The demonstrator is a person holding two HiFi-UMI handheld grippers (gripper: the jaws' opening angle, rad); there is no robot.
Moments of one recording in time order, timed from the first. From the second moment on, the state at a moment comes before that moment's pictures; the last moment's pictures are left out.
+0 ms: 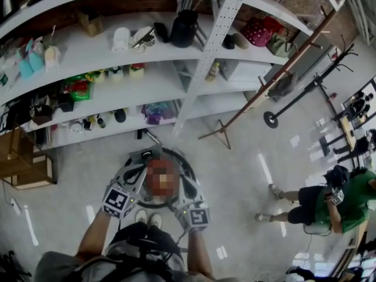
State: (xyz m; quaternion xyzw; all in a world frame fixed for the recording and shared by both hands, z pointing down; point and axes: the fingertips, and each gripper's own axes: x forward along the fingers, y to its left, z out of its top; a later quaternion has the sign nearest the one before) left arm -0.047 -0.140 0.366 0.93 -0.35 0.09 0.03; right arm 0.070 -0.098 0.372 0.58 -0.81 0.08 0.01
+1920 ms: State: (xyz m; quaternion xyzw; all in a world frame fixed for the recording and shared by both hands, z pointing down) left arm -0.076 -0.109 0.312 0.92 -0.39 0.05 -0.01; right arm 0.096 -0.037 0.321 0.61 -0.79 0.03 -0.02
